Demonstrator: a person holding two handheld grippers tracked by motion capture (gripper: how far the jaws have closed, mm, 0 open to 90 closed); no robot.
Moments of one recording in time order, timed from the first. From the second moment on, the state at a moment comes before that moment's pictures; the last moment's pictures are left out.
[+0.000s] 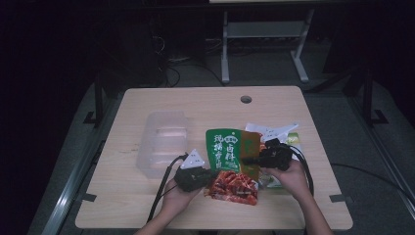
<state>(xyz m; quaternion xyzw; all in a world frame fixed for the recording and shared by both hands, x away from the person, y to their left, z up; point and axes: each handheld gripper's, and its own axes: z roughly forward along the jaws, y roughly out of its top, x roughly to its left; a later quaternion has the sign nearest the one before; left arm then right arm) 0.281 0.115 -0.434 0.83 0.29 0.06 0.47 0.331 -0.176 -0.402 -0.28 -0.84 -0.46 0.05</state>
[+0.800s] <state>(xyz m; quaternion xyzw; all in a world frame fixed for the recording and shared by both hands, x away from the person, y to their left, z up) 0.260 0.137 -0.439 0.84 0.30 0.09 0.45 0.302 -0.167 -0.333 -0.23 -0.83 -0.52 -0.01</state>
